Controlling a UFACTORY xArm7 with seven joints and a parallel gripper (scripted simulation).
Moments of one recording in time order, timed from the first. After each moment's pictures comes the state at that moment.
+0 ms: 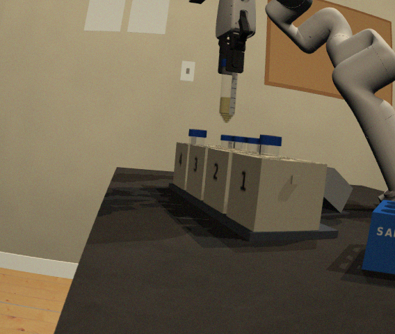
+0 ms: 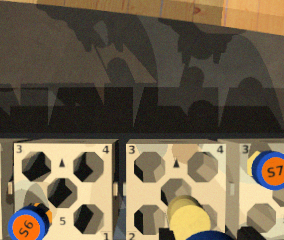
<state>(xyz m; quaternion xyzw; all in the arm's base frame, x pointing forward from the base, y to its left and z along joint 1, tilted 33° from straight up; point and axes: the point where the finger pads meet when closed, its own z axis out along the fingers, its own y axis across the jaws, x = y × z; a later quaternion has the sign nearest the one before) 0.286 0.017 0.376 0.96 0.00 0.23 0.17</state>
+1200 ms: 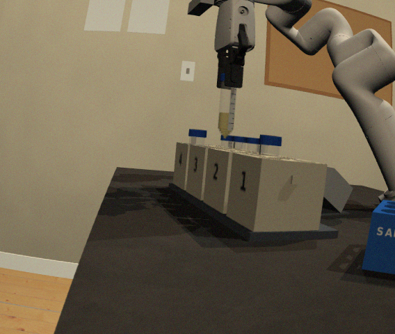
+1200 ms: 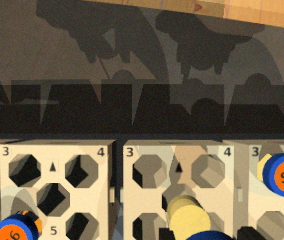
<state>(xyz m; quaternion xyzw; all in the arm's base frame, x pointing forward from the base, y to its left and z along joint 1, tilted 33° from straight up) 0.298 0.007 0.353 0.96 0.00 0.23 0.17</state>
